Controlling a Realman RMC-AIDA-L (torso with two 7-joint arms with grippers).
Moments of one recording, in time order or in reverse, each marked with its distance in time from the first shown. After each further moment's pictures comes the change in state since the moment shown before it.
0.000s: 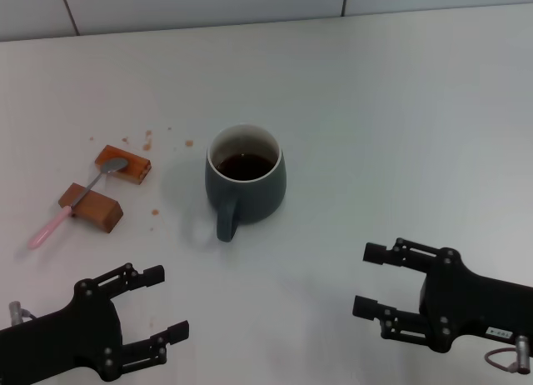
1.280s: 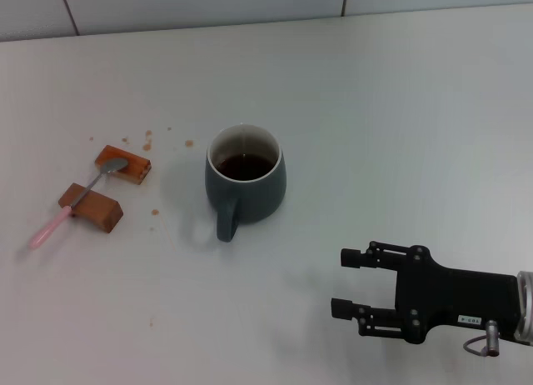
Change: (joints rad) left arm 0.003 0.005 -0.562 -0.120 -0.307 0.100 -0.460; right arm 0.065 0.003 -0.110 -0.024 -0.001 0.122 0.086
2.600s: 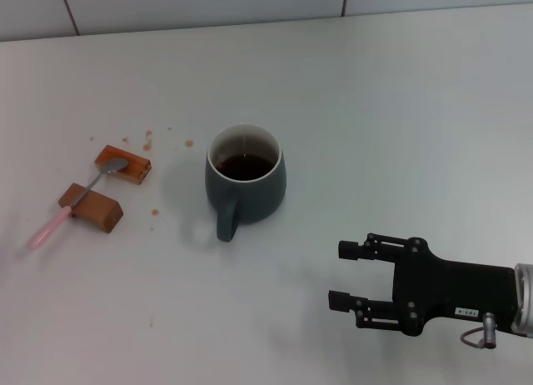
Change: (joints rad) left arm 0.054 0.007 0.018 0.000 0.097 -0.310 -0.335; right arm 0.013 0.000 0.000 -0.002 0.010 0.003 -0.011
